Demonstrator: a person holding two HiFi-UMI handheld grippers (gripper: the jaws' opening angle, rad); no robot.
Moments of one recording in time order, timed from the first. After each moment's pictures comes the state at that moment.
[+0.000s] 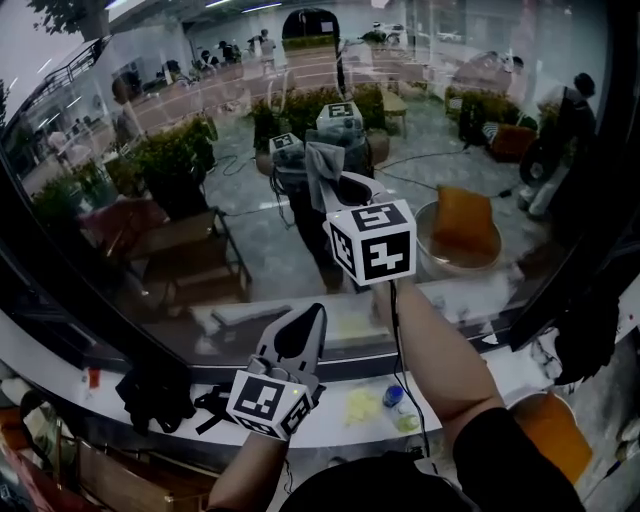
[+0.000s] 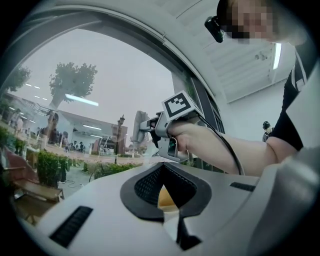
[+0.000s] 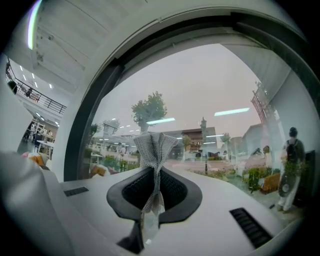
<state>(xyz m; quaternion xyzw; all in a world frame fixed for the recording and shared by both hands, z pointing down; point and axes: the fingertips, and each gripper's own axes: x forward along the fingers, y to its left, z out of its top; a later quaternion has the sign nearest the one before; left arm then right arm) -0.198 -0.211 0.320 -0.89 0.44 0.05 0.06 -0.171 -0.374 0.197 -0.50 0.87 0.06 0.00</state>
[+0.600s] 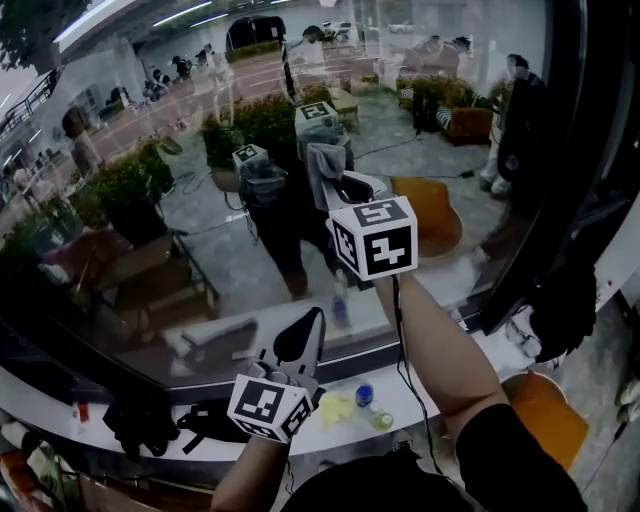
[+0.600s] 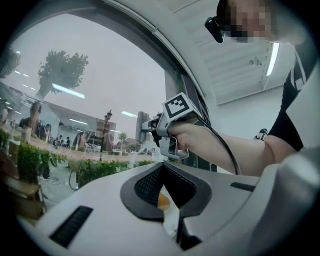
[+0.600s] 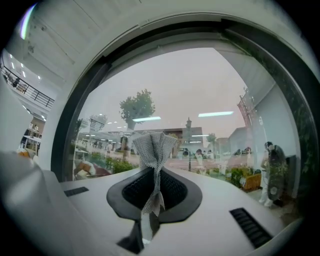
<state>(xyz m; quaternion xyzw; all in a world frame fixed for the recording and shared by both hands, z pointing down) -0.075 -0.214 0.322 -0.92 0.39 0.06 0.03 -0.012 -0.378 0.197 -0.56 0.82 0.05 -0.01</state>
